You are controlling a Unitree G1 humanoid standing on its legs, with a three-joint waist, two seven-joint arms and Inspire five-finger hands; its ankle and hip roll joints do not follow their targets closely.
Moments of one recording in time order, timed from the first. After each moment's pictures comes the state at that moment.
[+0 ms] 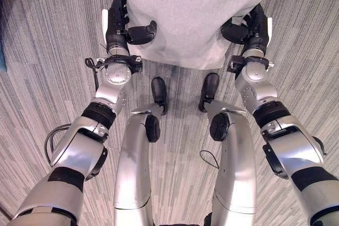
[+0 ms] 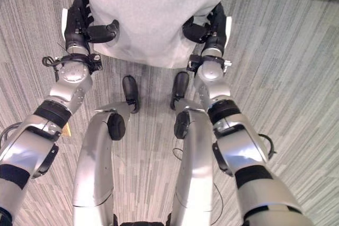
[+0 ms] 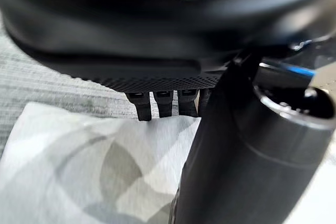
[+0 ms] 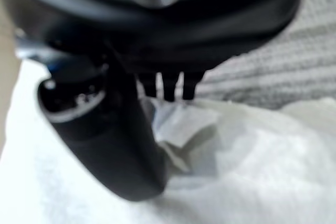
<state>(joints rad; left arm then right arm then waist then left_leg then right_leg) -1.14 0.42 -0.47 0.82 -0.63 -0.20 0.45 -1.18 -0.41 0.39 0.93 0.64 -0.20 -0.44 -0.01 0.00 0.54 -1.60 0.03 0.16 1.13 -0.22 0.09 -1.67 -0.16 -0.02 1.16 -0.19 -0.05</state>
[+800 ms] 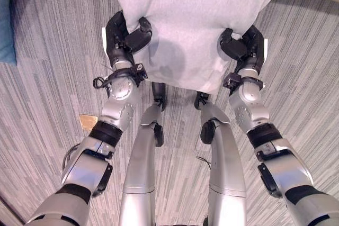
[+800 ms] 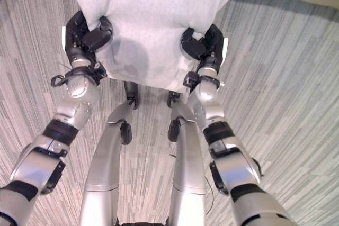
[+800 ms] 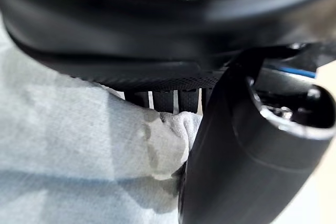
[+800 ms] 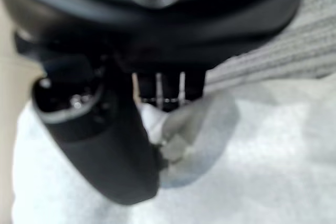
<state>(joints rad) -0.85 0.36 -0.30 0.49 -0.66 -0.22 0.51 -0.87 -0.33 0.26 0.64 0.63 -0.26 -0.45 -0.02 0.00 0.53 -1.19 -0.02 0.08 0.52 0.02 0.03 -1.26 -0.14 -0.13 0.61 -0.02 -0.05</state>
